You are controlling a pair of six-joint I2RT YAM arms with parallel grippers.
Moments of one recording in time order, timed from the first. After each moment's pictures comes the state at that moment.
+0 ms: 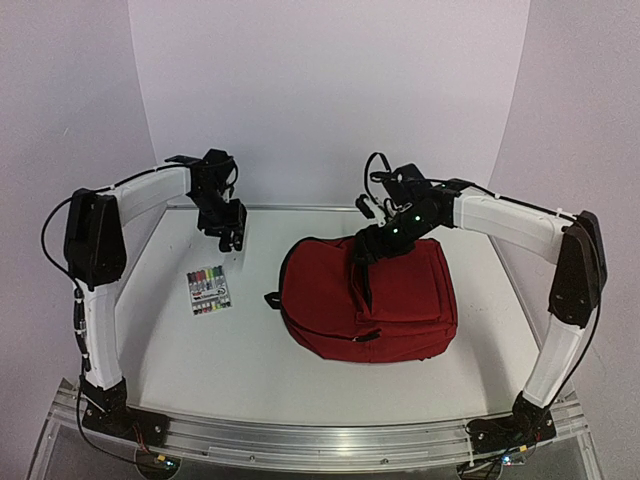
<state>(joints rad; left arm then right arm) -0.40 2.08 1.88 -0.92 0.04 -0.44 0.63 1.83 1.58 -0.73 -0.19 0.15</state>
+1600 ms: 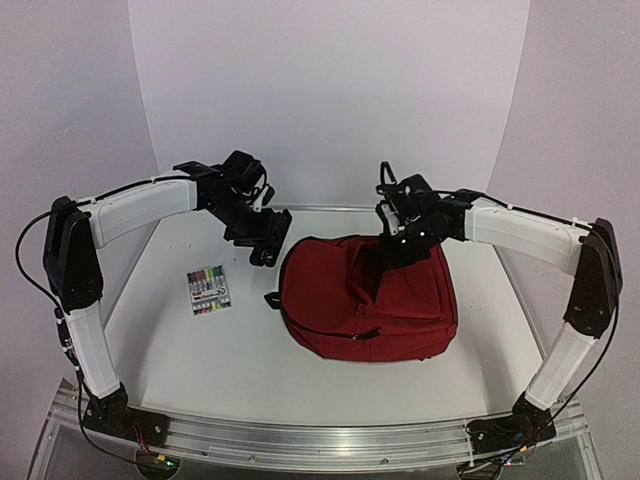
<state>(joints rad) -0.63 1.86 1.69 -0.83 0.10 -0.44 0.68 1.74 1.44 -0.71 0.10 0.29</state>
